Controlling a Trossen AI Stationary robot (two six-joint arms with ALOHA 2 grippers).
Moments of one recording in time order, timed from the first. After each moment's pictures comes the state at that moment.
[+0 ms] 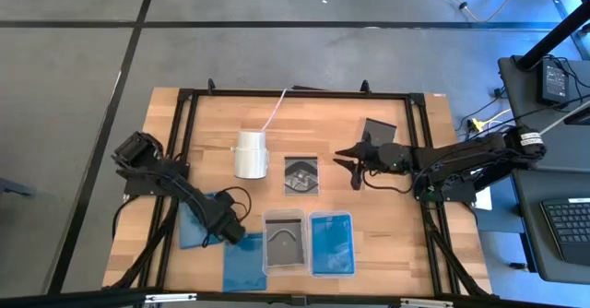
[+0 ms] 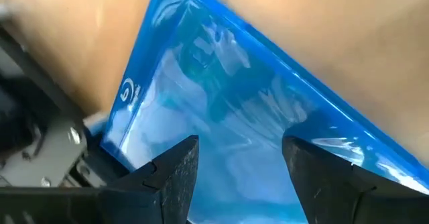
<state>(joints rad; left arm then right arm) -0.58 1.76 0.93 -1.09 0.03 -1.41 0.04 1.09 0.38 0.39 0.28 0.15</state>
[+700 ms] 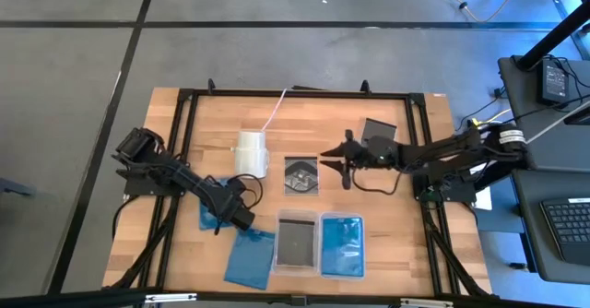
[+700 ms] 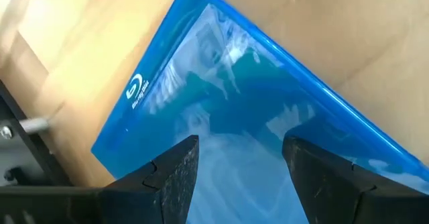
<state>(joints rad) -0.46 1.74 0.92 -1.03 -0.25 -1.35 -0.07 1.34 0.44 0.68 0.02 0.04</state>
